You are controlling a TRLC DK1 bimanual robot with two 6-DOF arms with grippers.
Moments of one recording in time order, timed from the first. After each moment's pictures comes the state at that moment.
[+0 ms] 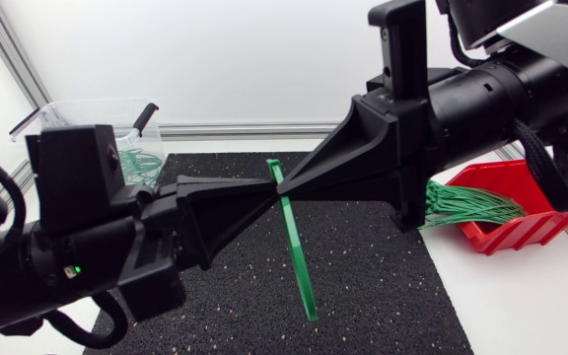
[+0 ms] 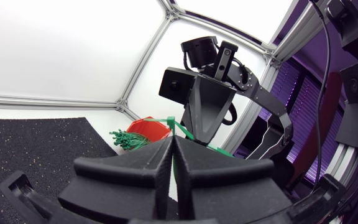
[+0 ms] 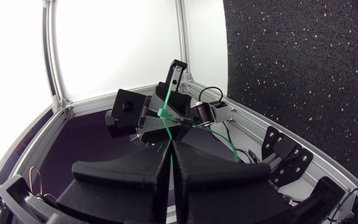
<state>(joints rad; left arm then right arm) -0.87 0.90 0.56 0.35 0.30 -0.52 0.53 1.28 1.20 -0.72 -1.14 1.00</state>
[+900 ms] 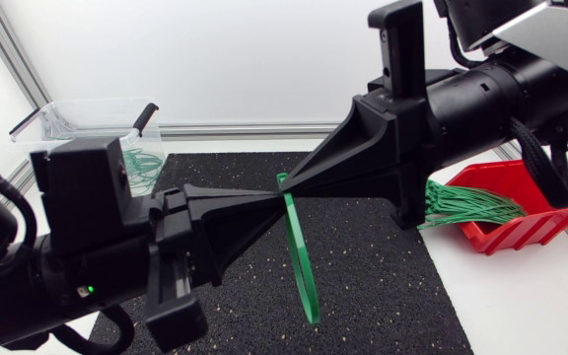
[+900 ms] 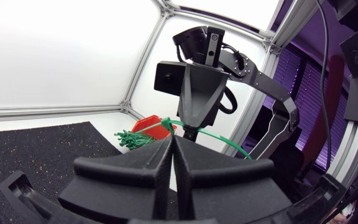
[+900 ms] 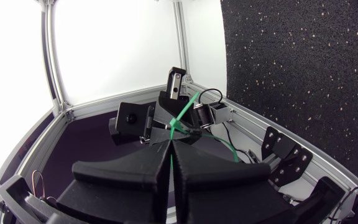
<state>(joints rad) -0.94 0.90 0.55 0.35 0.23 -0.42 0.51 1.29 1.20 -0.72 -1.15 1.00</state>
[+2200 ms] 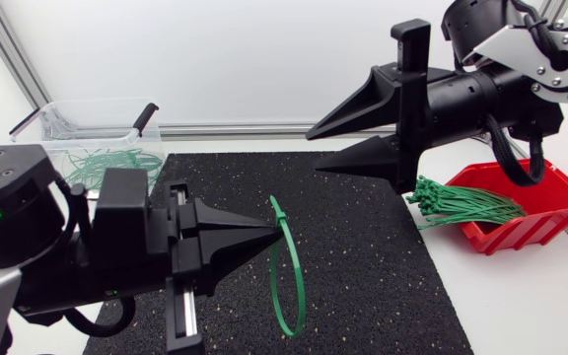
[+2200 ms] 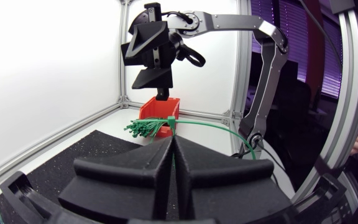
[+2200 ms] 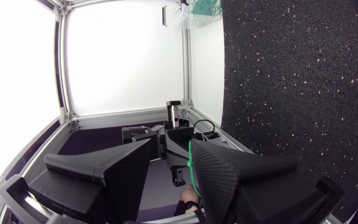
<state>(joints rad) -0.75 0.98 0.49 0.34 0.53 0.04 0.31 1.43 1.22 -0.73 -1.25 0.74</state>
